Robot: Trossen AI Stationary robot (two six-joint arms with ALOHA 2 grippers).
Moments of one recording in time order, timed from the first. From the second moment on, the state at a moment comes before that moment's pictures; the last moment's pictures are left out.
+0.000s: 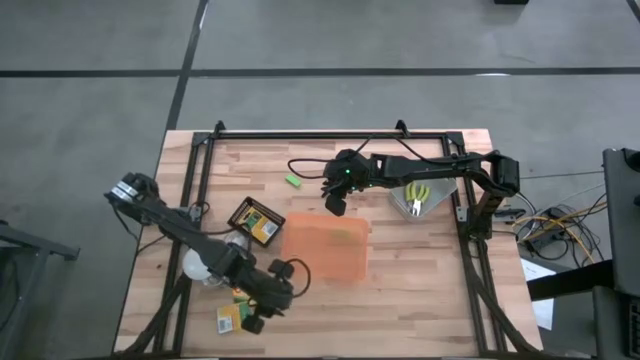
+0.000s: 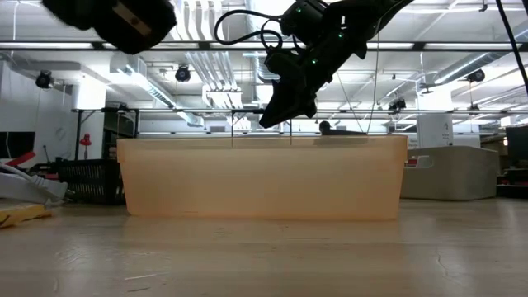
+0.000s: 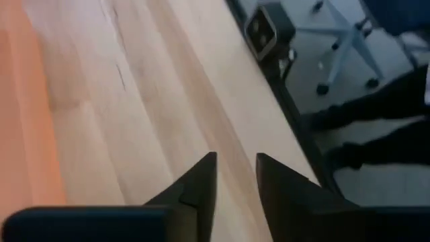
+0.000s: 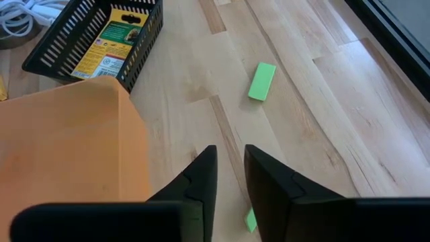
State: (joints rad) left arm -0.57 1.55 1.09 -0.35 0.08 -0.25; right arm -0.22 1.75 1.22 -0.23 0.00 0.12
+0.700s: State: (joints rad) left arm -0.57 1.55 1.02 -0.79 0.34 -1.29; right arm -0.22 1.75 1.22 -0.23 0.00 0.12
